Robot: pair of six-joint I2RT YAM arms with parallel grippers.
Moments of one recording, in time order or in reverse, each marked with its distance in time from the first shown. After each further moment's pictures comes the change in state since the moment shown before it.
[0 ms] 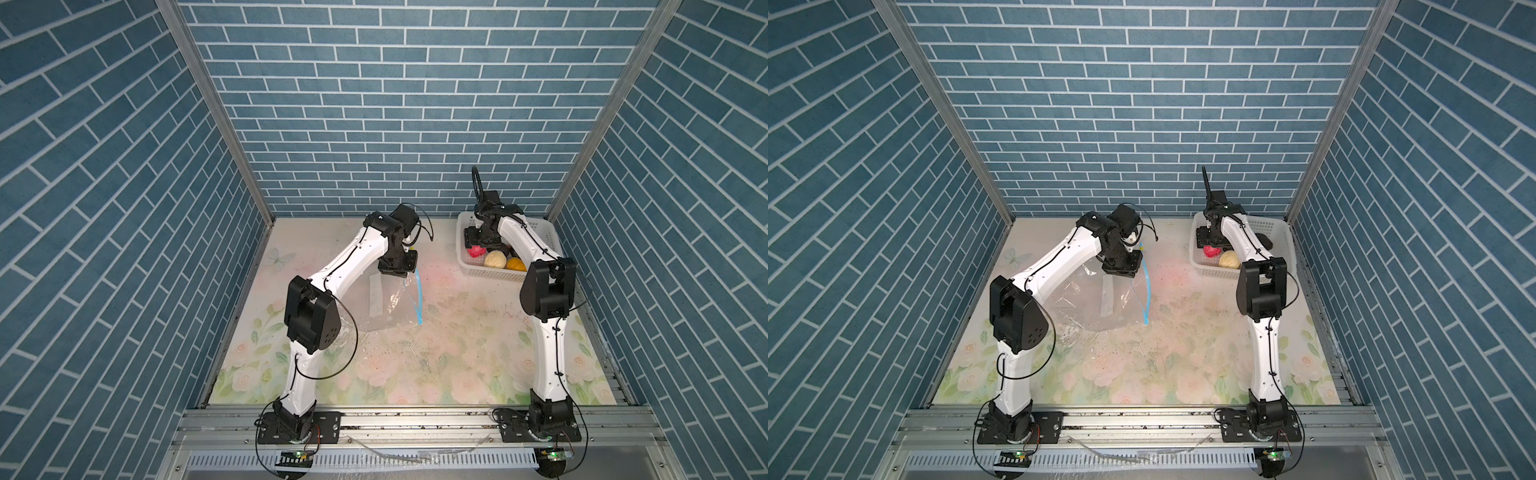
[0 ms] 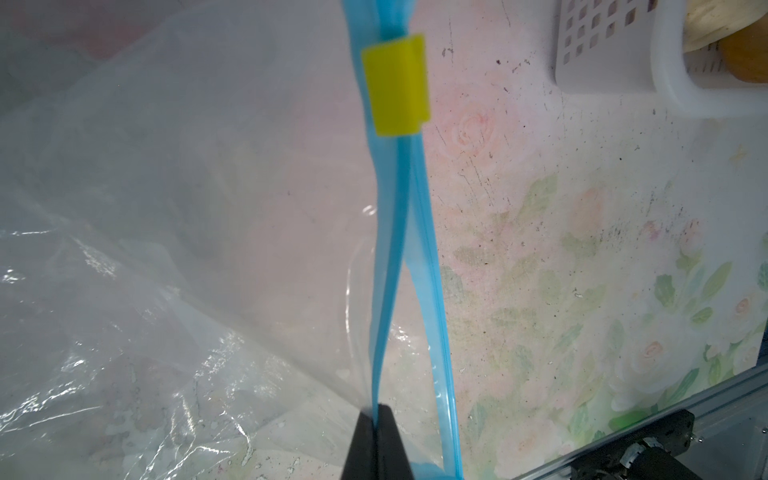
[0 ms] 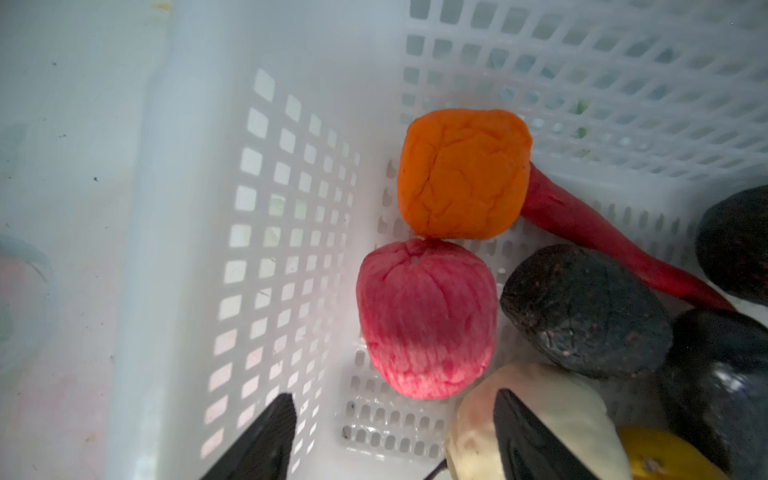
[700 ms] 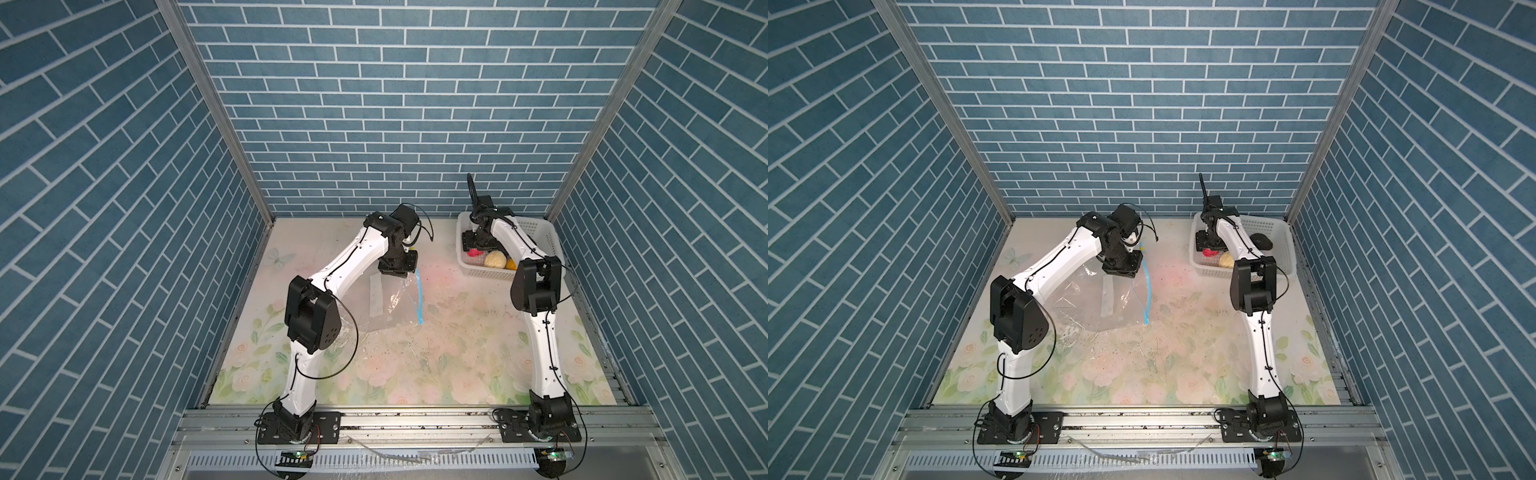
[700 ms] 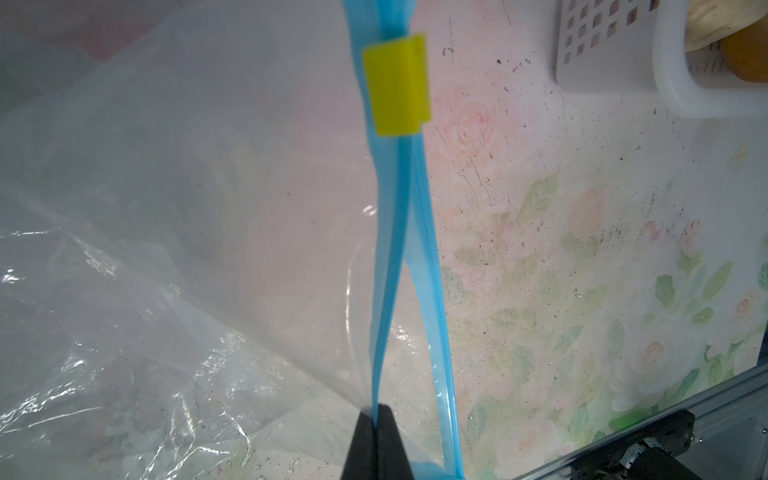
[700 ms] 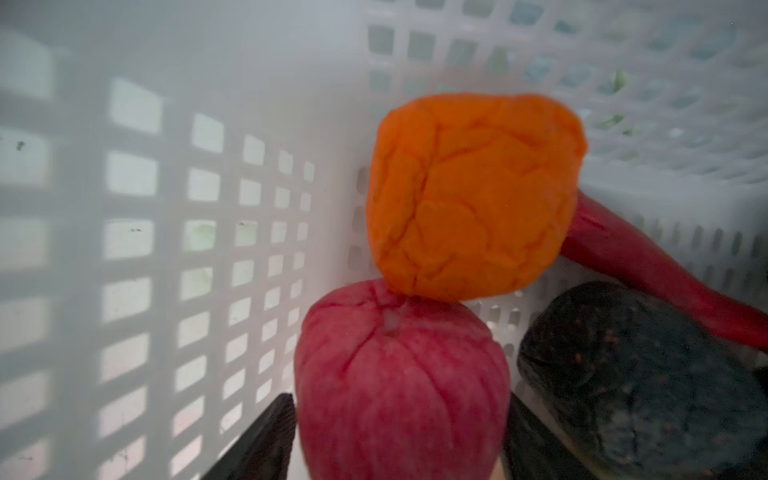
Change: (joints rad) left arm 0.000 0.003 0.000 0.000 0.000 0.000; right arm -0.006 0.157 0.146 -0.051 0.041 0.014
